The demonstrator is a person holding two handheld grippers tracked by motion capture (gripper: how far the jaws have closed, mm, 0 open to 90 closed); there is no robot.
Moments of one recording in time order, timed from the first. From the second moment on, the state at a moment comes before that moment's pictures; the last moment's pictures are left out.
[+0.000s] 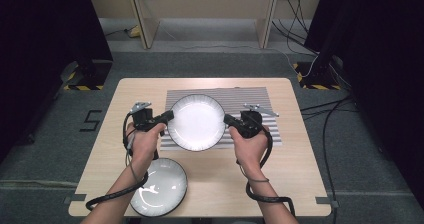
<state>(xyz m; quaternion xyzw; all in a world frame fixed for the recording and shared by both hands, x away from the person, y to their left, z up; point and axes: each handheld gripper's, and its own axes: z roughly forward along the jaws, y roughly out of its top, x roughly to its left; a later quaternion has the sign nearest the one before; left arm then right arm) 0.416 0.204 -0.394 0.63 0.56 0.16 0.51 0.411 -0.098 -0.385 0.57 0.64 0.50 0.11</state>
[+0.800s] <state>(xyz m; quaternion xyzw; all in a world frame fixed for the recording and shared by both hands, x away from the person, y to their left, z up) 0.432 0.196 -0.399 0.63 0.57 0.17 0.51 0.425 -0.102 -0.391 0.58 0.64 0.50 0.12</state>
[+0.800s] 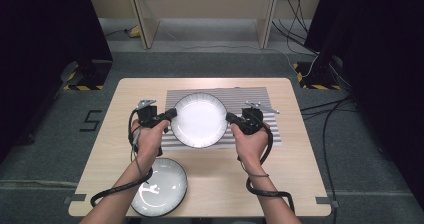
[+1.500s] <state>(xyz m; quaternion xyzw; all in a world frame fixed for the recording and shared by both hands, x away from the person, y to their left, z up) 0.450 0.185 -0.397 0.62 0.57 0.16 0.51 0.440 -0.109 -0.388 0.59 0.63 0.49 0.13</state>
